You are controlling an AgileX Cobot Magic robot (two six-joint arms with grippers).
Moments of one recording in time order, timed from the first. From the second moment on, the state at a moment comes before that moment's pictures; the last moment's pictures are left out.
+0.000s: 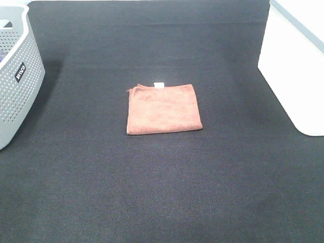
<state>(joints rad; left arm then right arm) -0.01 0.00 -0.50 -0.08 1.06 0.05 0.04 -0.01 -0.50 0.01 1.07 -0.02</state>
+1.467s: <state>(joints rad) -0.01 0.00 -0.50 -0.08 1.06 0.05 0.04 -0.01 -0.50 0.01 1.07 -0.02</state>
